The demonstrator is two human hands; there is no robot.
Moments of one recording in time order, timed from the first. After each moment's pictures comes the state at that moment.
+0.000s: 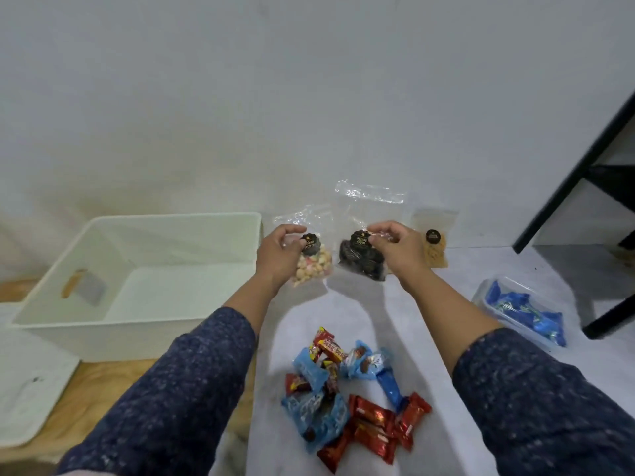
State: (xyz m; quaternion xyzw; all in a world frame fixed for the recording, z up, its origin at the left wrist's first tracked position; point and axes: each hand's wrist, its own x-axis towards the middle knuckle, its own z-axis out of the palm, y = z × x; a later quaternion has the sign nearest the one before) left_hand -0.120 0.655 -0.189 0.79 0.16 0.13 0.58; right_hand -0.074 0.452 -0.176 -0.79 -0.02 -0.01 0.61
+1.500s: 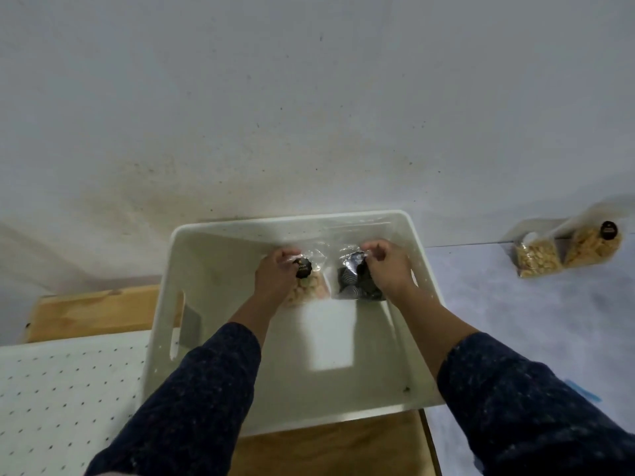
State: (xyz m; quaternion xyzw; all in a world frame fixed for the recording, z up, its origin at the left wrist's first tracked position) left_hand -0.061 0.978 -0.312 0.80 0.26 -0.02 0.54; right_hand -0.014 0.789 -0.296 -0.86 0.07 0.09 0.49
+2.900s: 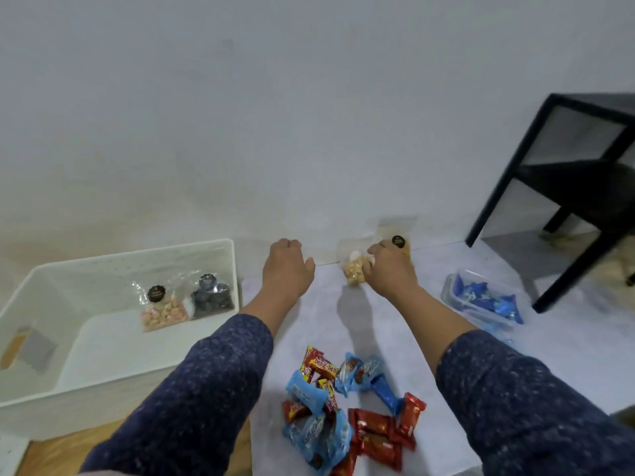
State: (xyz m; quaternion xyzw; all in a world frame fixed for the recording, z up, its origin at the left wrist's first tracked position) left_hand -0.090 0.641 -0.182 0.97 0.03 0.07 0.23; right_hand -0.085 0.453 -0.174 -0.98 -0.02 -0.05 0.17
